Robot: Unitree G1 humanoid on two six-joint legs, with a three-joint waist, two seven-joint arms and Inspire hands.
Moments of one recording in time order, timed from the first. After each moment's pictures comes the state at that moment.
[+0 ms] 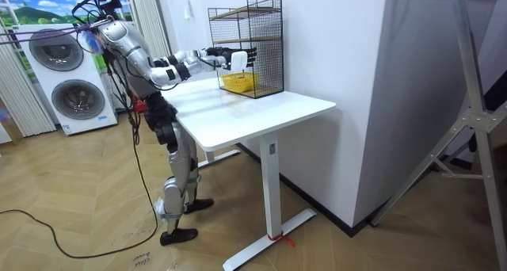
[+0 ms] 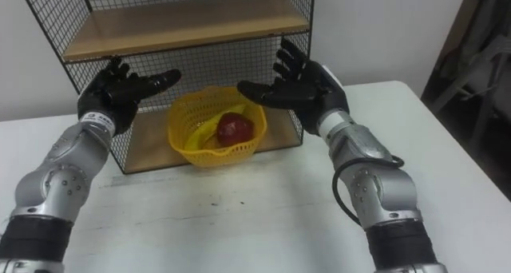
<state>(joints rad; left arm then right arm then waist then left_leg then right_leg) -0.32 0.15 0.08 0.19 -0.57 0.29 0.17 -0.30 -0.27 0.05 0.17 0.56 0.30 0.13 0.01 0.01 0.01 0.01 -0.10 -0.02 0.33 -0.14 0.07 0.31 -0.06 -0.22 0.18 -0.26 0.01</state>
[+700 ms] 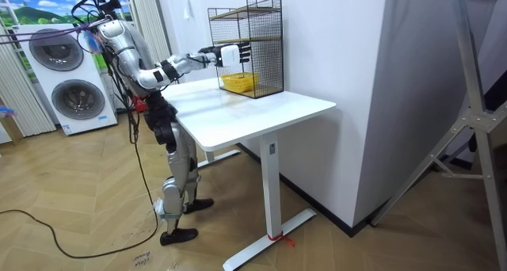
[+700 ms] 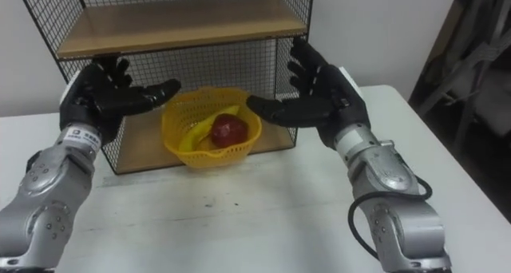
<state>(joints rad) -0.06 0.16 0.07 -0.06 -0.43 0.28 0.06 -0.09 -0.31 -0.01 -0.13 0.46 0.30 0.15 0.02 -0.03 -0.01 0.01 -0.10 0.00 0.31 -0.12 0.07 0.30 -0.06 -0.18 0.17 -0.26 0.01</state>
